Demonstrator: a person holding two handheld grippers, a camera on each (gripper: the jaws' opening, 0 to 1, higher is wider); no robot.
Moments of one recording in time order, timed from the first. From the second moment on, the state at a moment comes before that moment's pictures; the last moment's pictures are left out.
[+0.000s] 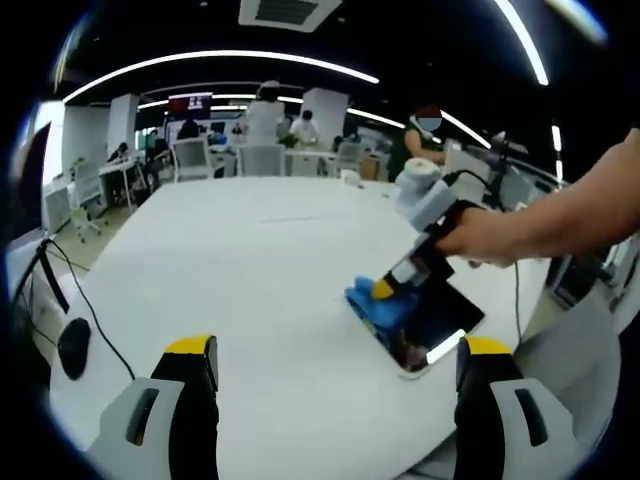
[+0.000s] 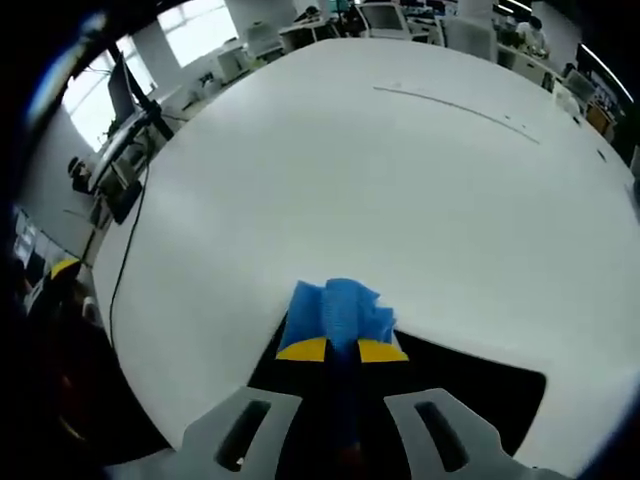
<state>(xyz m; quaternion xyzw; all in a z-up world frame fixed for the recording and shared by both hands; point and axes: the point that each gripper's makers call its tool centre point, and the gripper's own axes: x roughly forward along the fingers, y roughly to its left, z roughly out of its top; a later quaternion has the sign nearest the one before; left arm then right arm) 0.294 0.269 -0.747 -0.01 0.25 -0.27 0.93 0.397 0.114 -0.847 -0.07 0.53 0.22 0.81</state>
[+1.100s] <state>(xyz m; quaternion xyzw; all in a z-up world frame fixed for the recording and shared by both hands) 0.318 0.285 -0.723 0.01 0.23 -0.27 0.94 0.399 0.096 -0.851 -0.08 0.54 0.19 0.82</state>
